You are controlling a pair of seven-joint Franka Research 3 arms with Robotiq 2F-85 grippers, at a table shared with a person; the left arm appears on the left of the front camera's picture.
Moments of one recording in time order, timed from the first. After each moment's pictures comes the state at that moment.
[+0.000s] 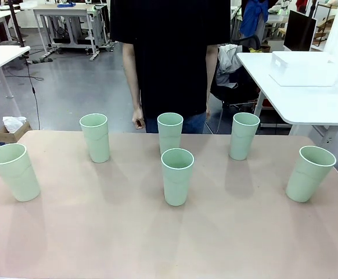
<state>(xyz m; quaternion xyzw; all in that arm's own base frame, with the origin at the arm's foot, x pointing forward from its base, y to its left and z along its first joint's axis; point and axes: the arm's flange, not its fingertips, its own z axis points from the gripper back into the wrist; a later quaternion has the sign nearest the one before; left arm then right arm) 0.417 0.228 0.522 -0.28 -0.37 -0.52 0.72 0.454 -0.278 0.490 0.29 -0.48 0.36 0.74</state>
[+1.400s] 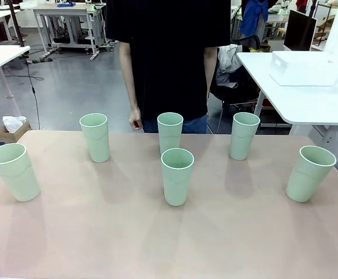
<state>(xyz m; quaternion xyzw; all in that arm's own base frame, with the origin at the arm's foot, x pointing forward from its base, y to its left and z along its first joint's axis) 0.417 0.228 0.522 -0.28 -0.37 -0.52 0.72 0.454 -0.278 0.490 0.29 -0.48 0.36 0.74</state>
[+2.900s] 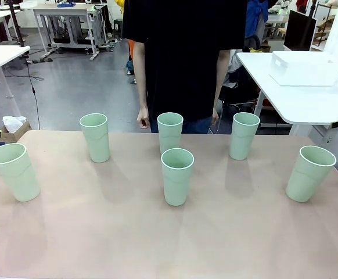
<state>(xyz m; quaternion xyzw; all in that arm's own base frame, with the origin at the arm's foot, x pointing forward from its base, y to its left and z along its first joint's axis) 0.475 0.234 0.368 -0.45 -0.34 -0.62 0.54 0.533 -0.258 0.338 0.47 -0.40 0.55 0.56</state>
